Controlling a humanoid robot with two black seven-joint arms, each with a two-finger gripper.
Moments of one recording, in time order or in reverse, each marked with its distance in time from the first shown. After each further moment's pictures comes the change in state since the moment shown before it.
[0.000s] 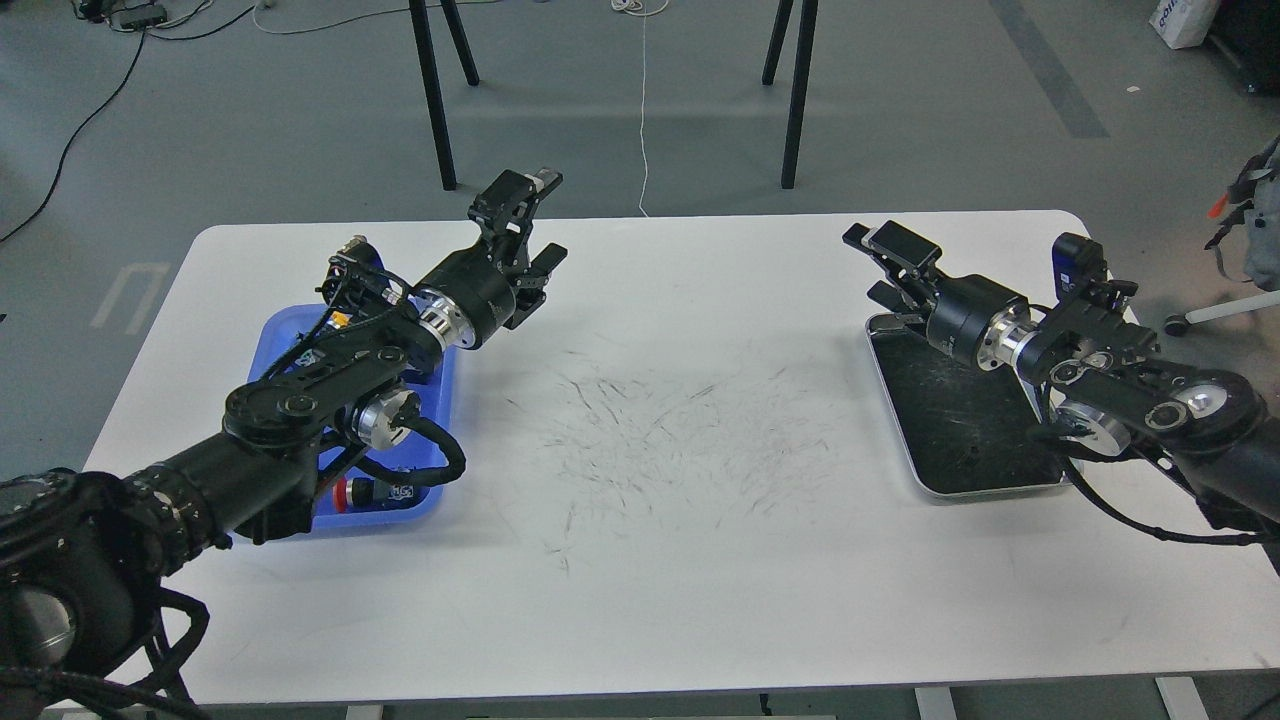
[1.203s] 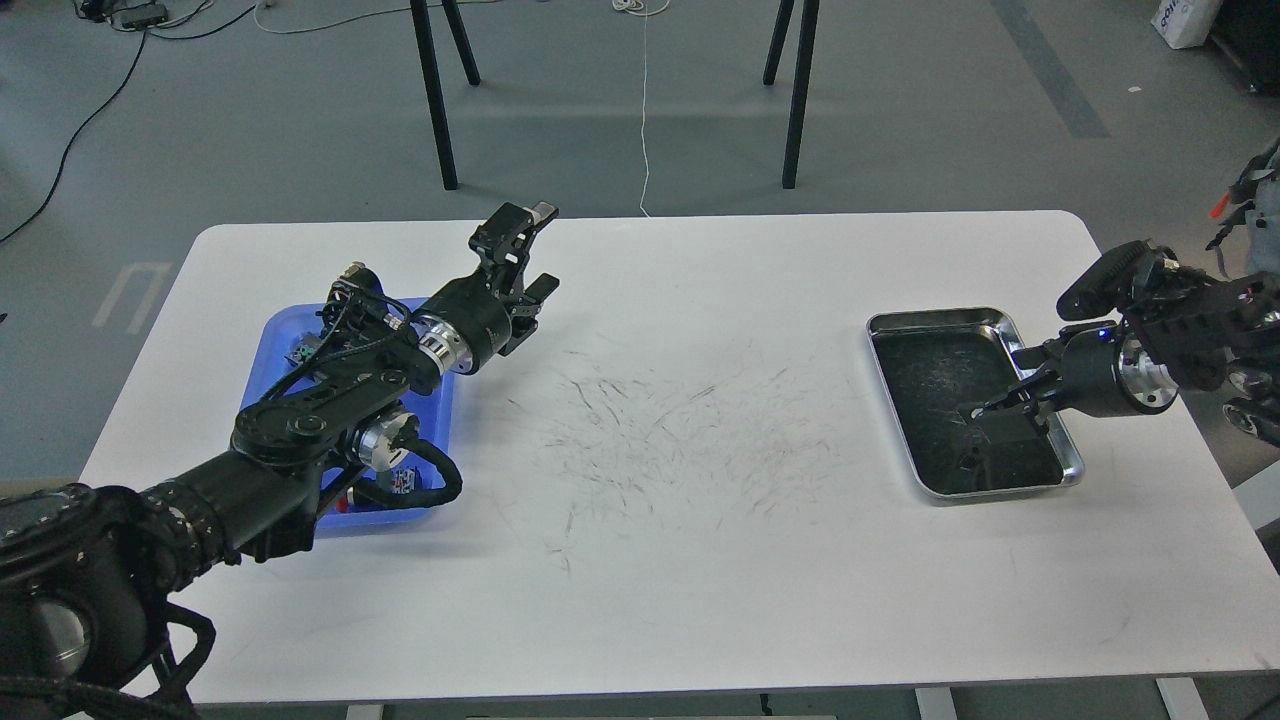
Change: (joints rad) left arm 0.021 -0.025 0.028 0.059 0.011 -0.007 0.000; right arm 0.265 -0.240 -0.377 0.144 -1.165 0.033 0.000
